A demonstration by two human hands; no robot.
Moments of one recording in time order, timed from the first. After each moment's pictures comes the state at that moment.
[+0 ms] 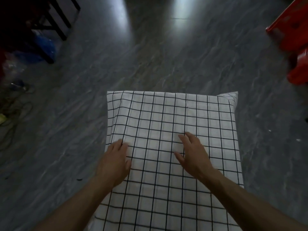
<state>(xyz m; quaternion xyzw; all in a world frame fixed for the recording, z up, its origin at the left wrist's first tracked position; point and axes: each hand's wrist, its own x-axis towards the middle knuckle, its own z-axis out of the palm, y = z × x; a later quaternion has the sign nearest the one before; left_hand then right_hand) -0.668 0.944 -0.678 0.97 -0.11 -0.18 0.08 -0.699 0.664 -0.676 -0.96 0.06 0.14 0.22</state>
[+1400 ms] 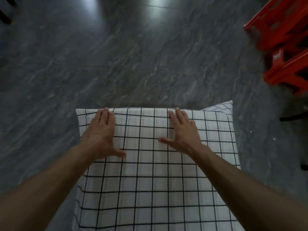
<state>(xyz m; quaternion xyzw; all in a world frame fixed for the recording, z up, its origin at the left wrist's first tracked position) -0.448 0.912 -0.706 0.95 -0.18 -0.27 0.03 -0.517 0.635 -0.719 -0.97 0.09 0.17 0.13</state>
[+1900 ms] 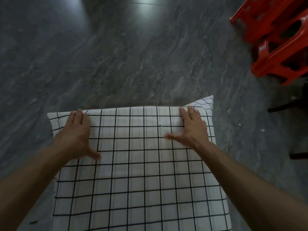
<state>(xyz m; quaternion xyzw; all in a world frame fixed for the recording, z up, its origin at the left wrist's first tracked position) -0.449 0.885 -0.691 0.94 -0.11 -0.31 -0.01 -0.548 0.540 -0.716 -0.95 0.22 0.17 0.14</state>
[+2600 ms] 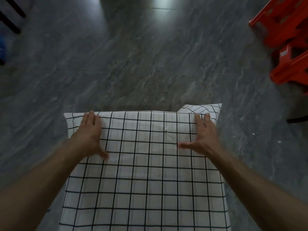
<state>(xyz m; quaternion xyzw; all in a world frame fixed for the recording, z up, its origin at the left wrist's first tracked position) -0.452 0.870 -0.677 0.94 -0.07 -0.32 0.01 -0.548 0.514 -0.713 -0.93 0.24 0.21 0.17</state>
